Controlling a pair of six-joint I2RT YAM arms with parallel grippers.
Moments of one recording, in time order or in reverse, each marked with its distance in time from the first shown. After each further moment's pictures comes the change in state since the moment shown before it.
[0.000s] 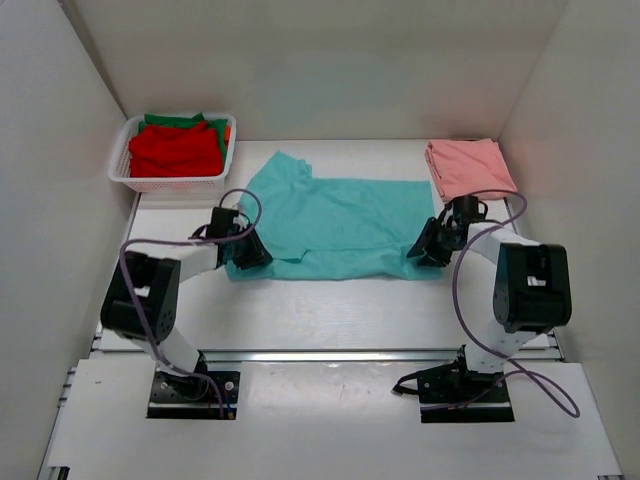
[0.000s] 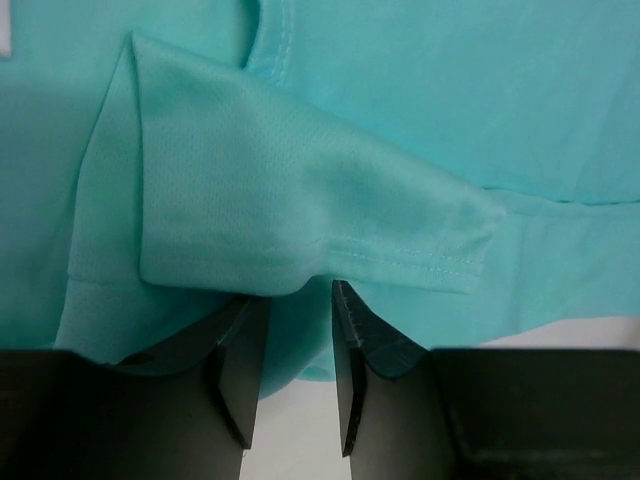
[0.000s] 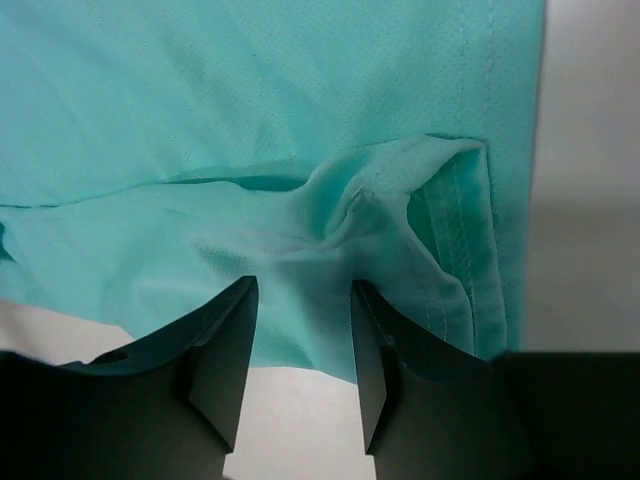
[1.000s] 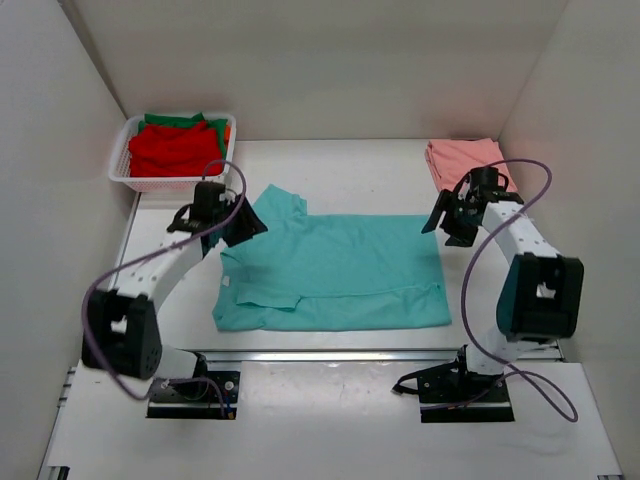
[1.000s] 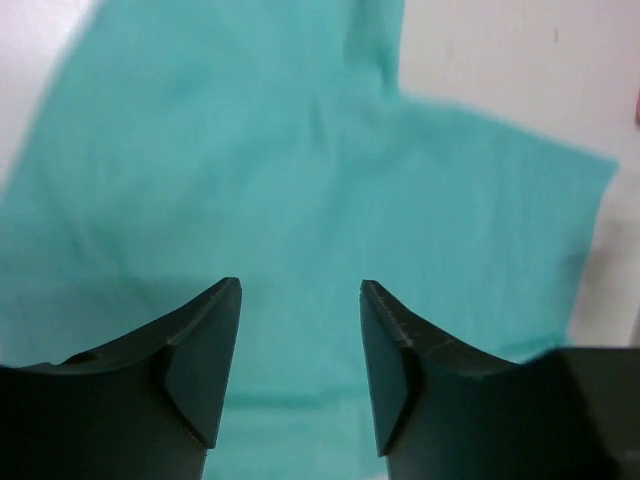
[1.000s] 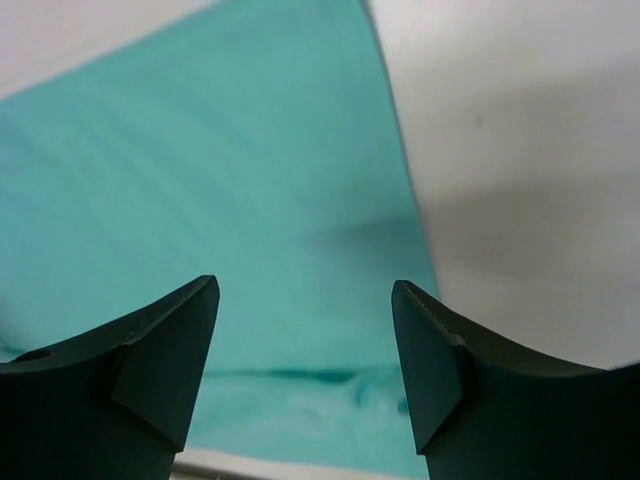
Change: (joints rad) left arm -0.007 -0.329 0.080 -0.252 -0.048 -0.002; right arm -0.040 -0.145 0.200 -0.299 0.137 -0.069
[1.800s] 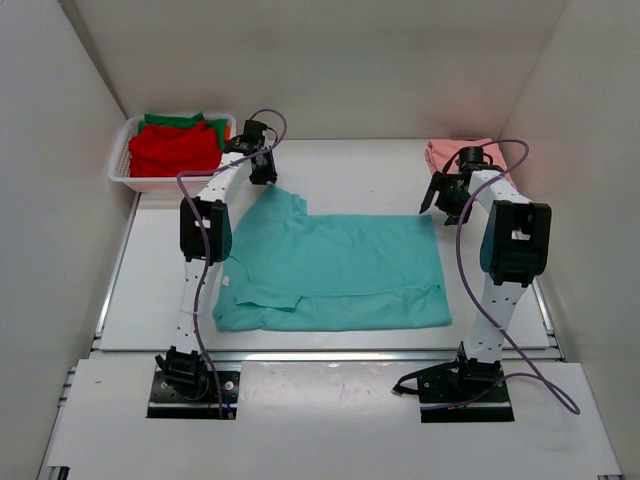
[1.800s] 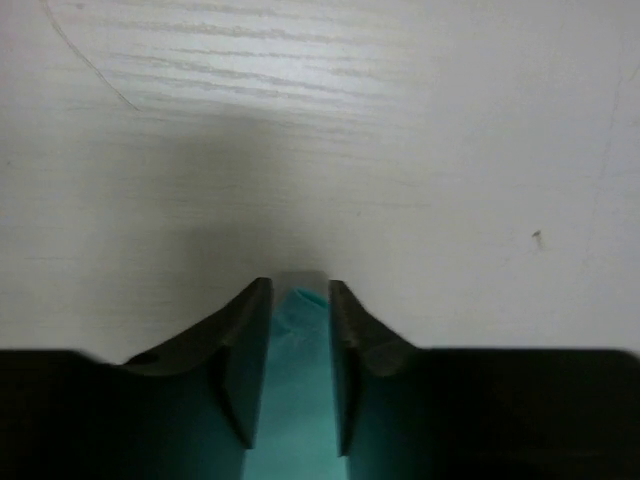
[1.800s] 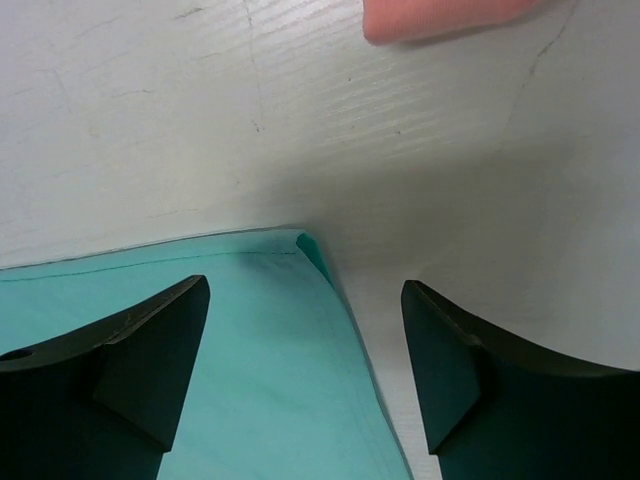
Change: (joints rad) left arm 0.007 1.260 1.489 -0.393 -0.218 0.277; right arm -0.012 0.514 0.439 0.013 0.065 -0.041
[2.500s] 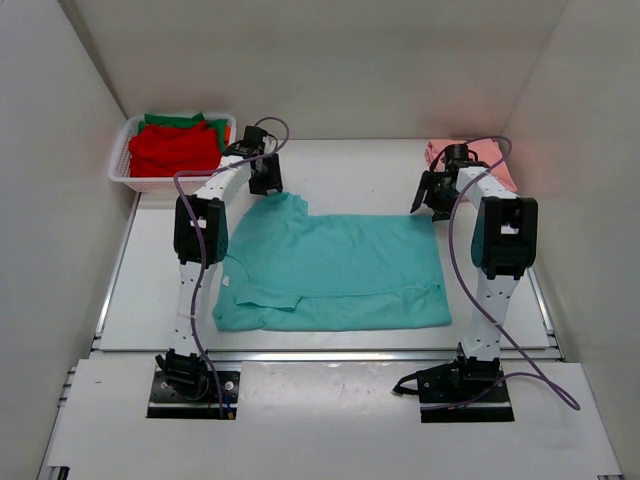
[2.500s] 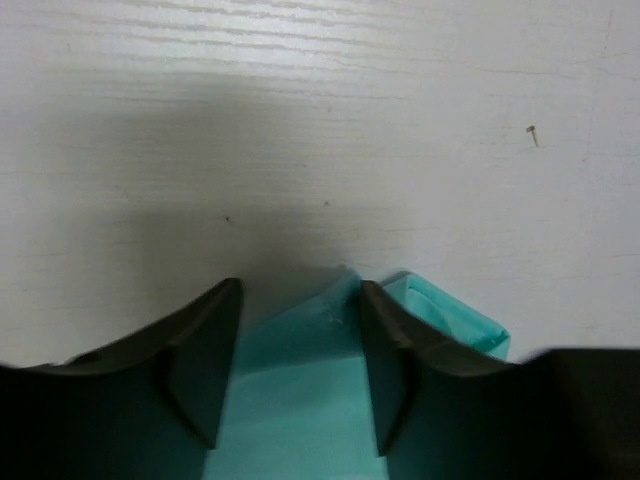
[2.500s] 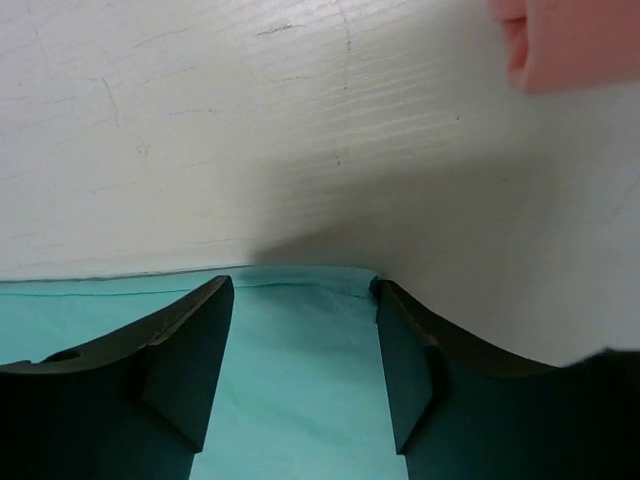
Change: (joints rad) left arm -0.008 -0.109 -0.199 0.014 0.079 0.026; right arm 0.061 0.086 0.083 -0.010 -0.004 0.002
